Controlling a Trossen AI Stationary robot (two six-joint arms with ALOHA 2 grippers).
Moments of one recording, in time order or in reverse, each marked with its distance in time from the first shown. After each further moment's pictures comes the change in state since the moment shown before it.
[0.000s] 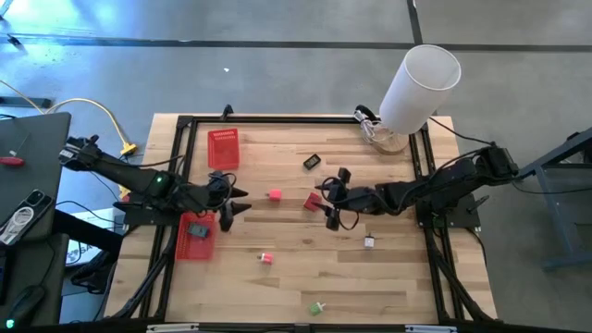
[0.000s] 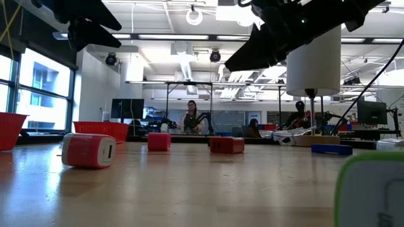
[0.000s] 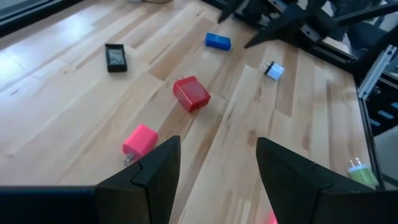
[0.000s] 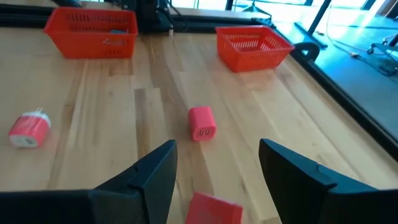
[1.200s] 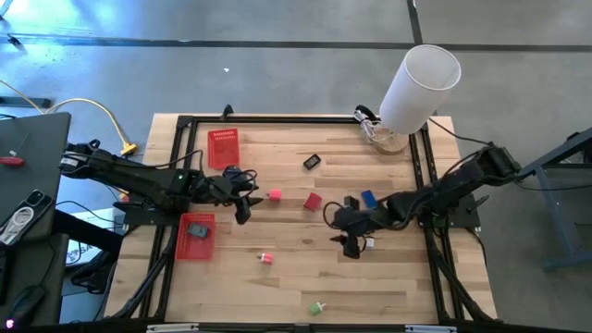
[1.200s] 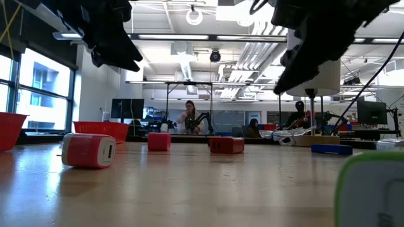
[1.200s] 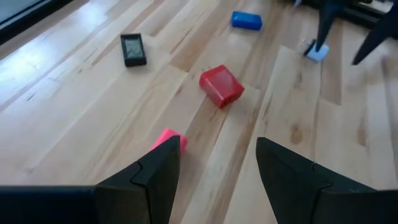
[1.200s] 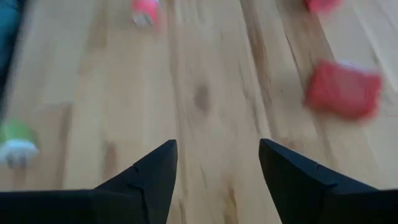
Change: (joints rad) left arm 0.193 0.180 0.000 0.105 0.129 0.159; right arm 0.171 -0.013 0.112 -0.538 -0.257 0.372
